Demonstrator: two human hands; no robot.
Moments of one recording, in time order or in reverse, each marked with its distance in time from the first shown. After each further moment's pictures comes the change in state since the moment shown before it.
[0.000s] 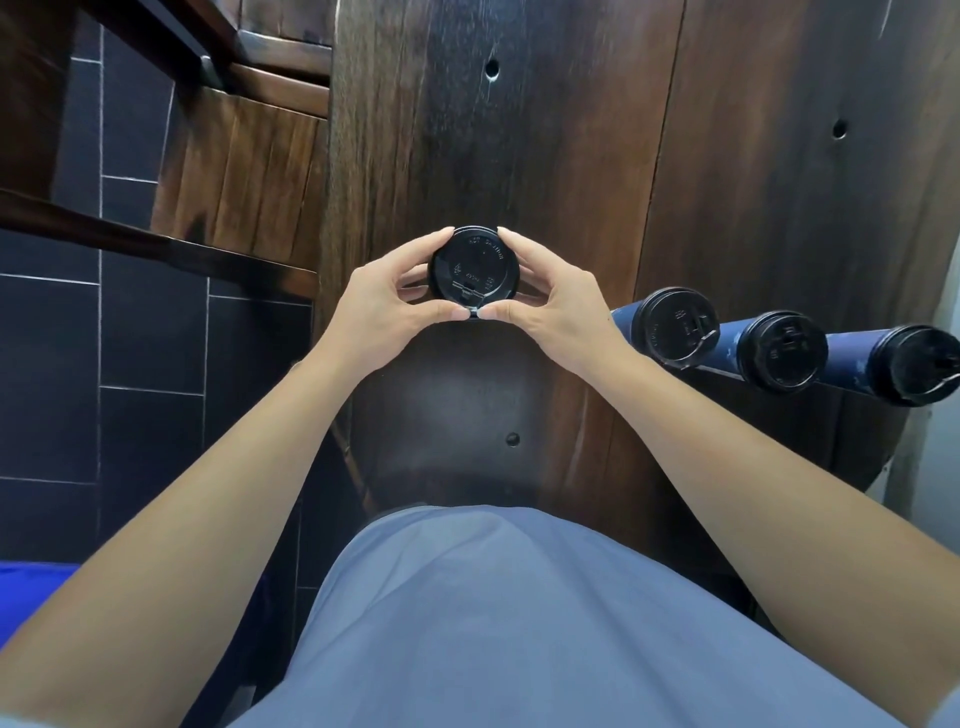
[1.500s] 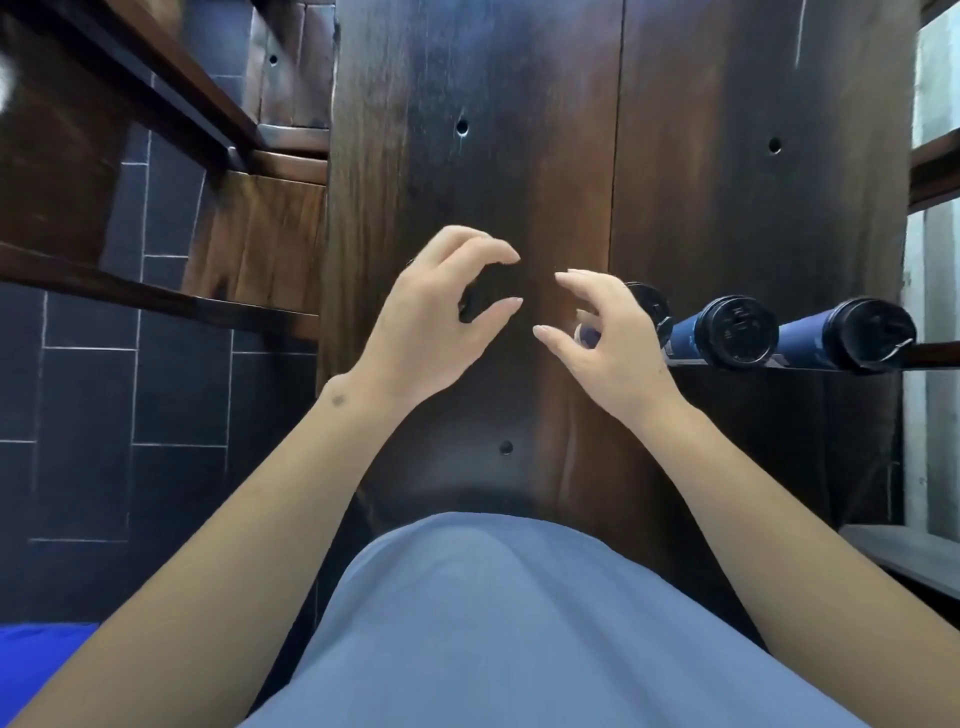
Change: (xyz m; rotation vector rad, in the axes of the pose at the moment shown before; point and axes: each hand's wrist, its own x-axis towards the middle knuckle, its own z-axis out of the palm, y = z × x) left_hand -0.048 0.101 0.039 0.381 0.201 0.533; right_hand -0.089 0.003 -0.041 -0.193 0.310 -0.070
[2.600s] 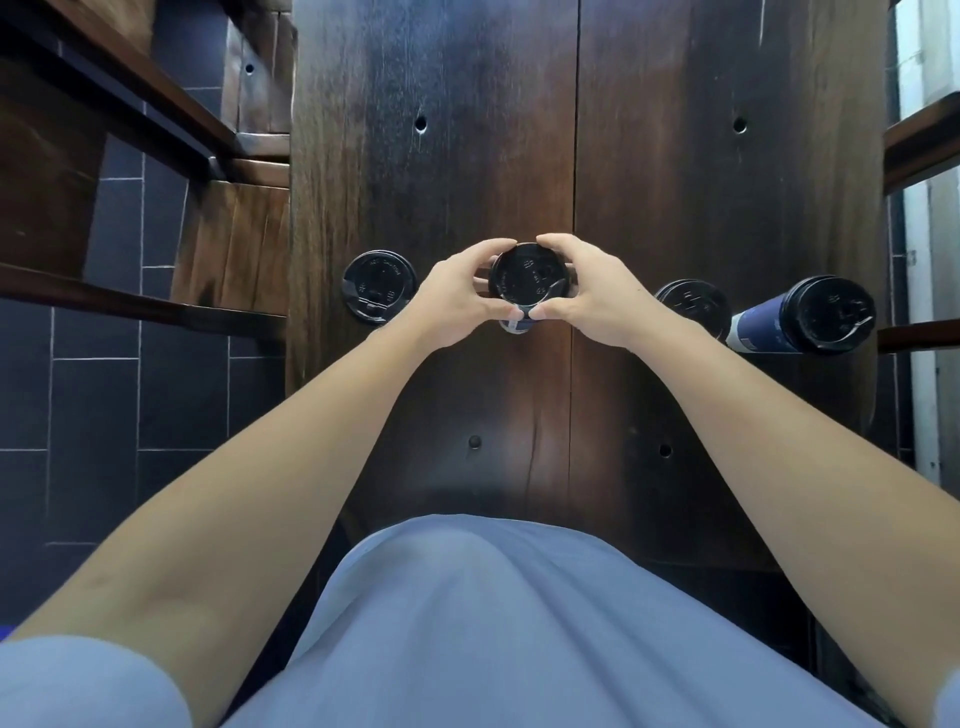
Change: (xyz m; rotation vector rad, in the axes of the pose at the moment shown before) left_hand 0.052 -0.014 0.097 -0.260 -0.405 -0.470; right_hand 0.055 0.059 -0.049 -0.077 -0.318 0.060
